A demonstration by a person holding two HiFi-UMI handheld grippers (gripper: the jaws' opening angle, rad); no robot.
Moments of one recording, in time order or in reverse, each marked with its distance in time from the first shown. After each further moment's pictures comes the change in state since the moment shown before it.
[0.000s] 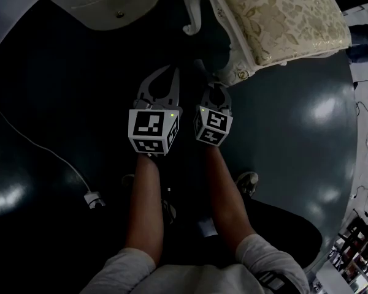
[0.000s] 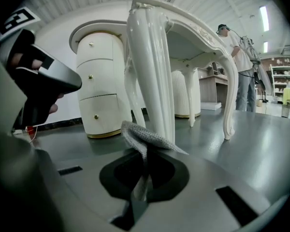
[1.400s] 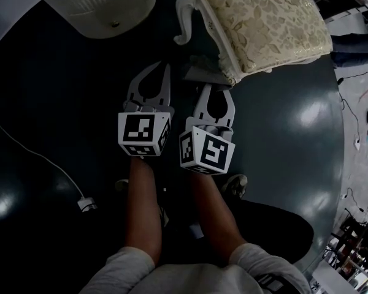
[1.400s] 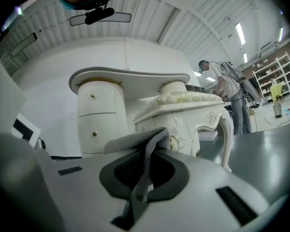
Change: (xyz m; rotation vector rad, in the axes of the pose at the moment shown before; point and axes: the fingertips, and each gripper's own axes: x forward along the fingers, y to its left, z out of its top) left arm -0.012 0.003 0.060 -0.008 -0.145 0.007; right arm -0.091 0.040 0.180 0.077 -0.365 -0.040
